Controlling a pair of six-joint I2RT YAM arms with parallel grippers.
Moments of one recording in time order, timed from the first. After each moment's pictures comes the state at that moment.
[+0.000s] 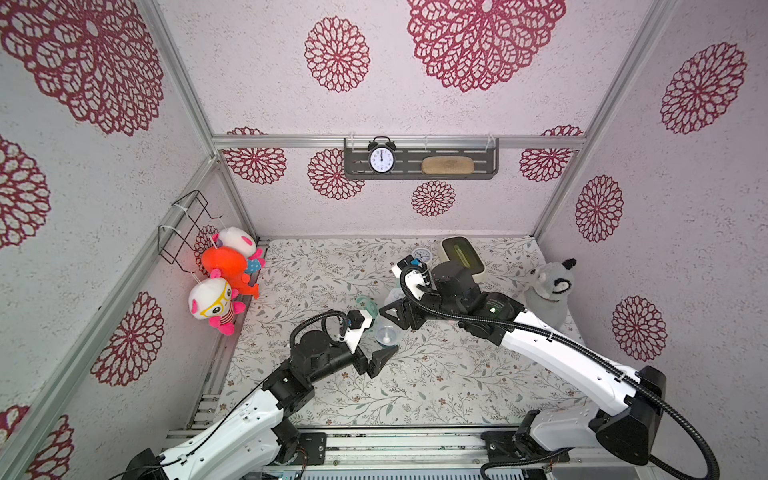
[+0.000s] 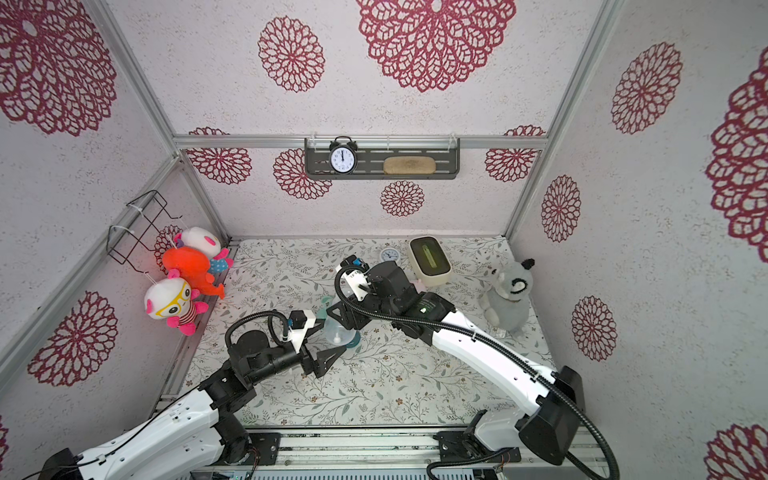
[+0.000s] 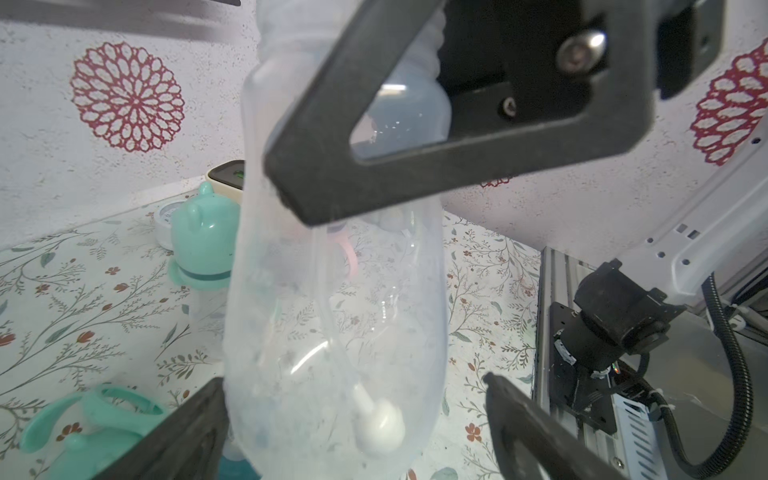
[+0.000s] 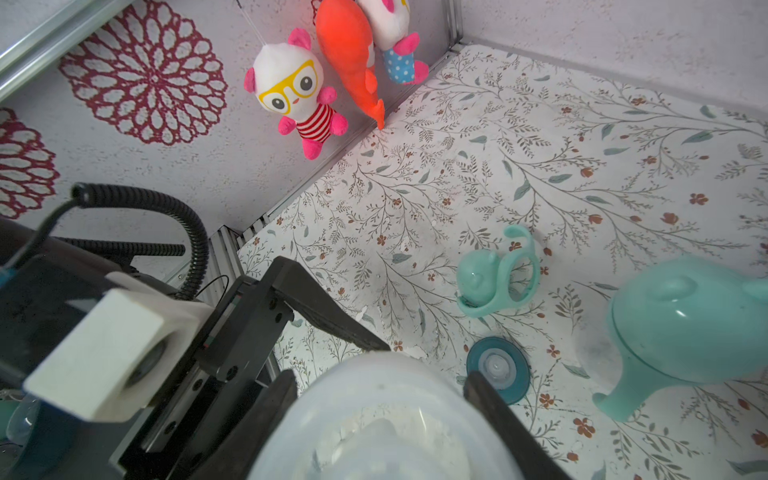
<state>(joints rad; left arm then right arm) -0.72 0.82 0.40 0.26 0.28 -0.10 0.87 1.36 1.30 -0.46 -0.29 0.27</state>
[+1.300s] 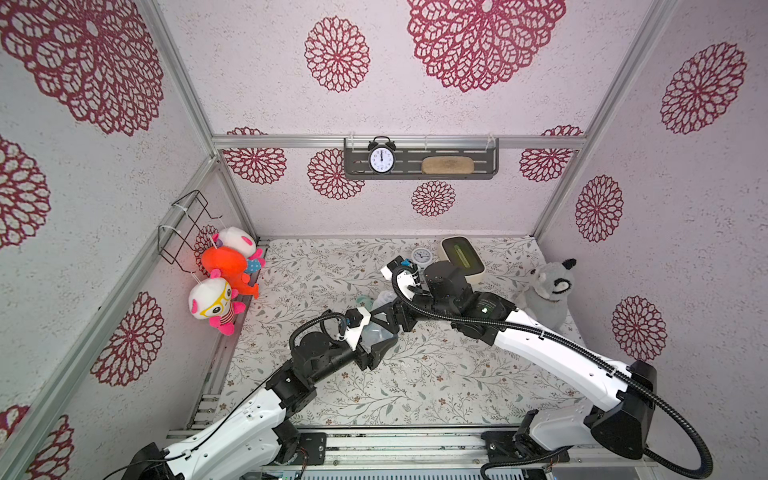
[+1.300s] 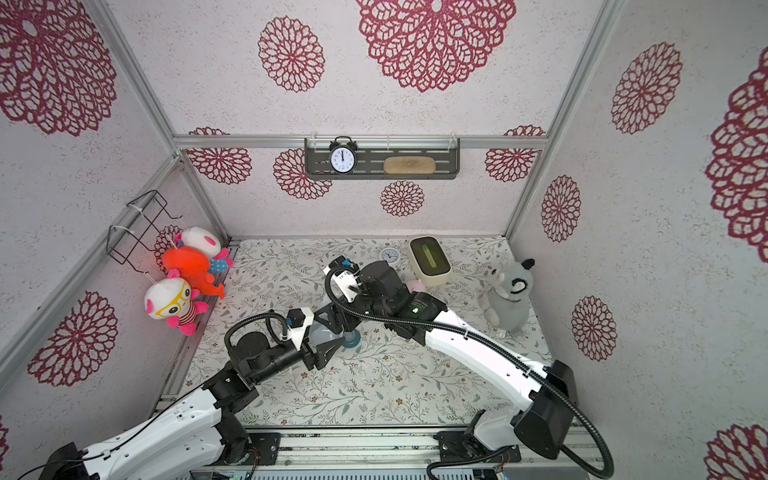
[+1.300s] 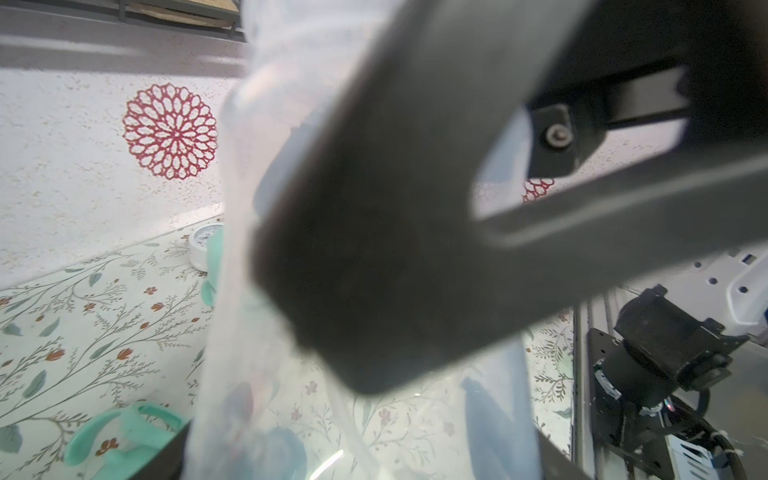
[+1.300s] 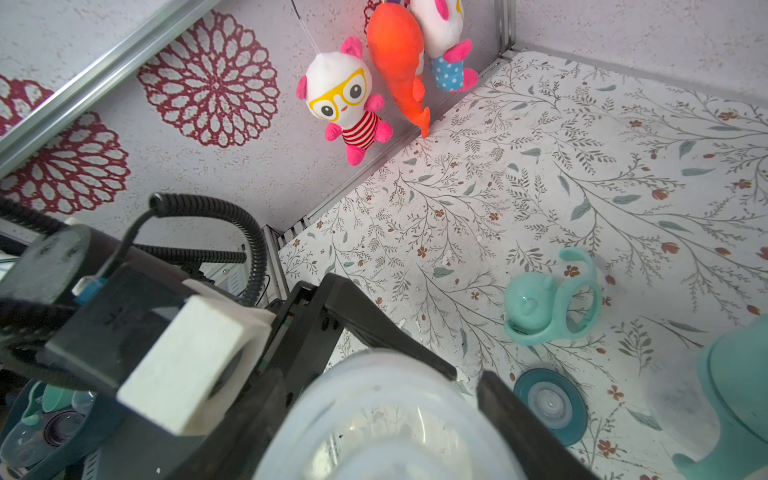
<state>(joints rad) -0.74 0.82 0.38 0.34 0.18 -0.09 0.90 1.40 1.34 -0.40 -0.35 0.27</state>
